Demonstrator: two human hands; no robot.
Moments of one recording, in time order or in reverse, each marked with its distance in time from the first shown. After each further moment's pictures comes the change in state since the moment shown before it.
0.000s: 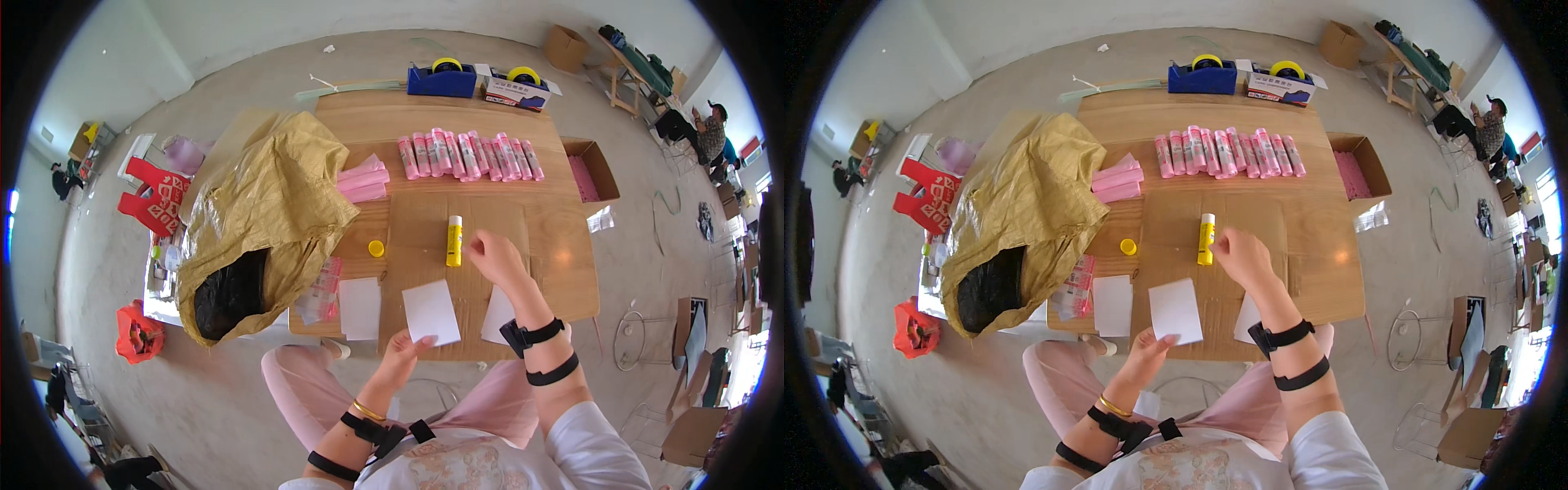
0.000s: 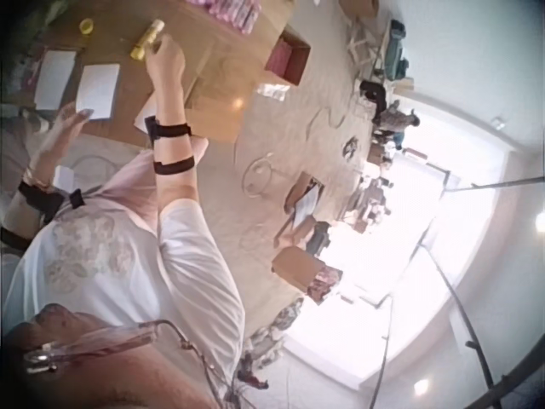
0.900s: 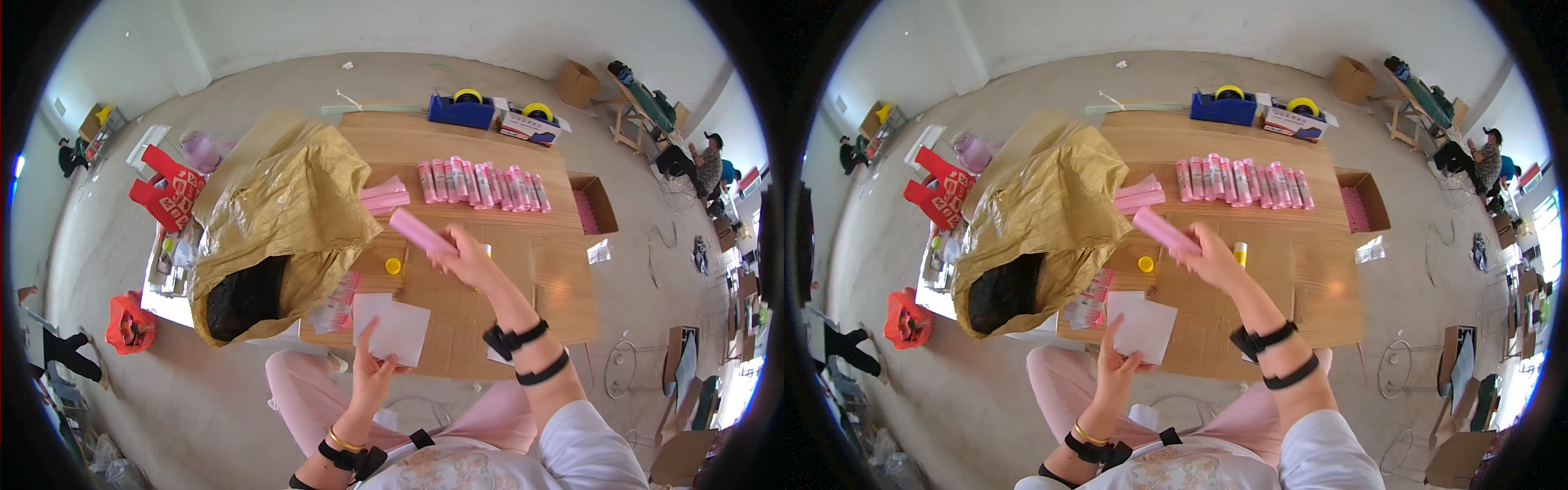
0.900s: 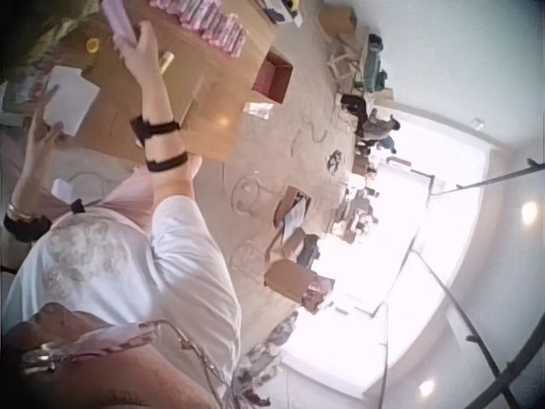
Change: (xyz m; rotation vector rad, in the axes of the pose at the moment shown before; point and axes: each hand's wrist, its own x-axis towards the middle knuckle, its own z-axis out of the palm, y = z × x) left_hand -0.048 0.074 0.002 0.177 0.301 0.191; right_hand 0.022 -0.086 0.010 0.617 -0.212 -0.239
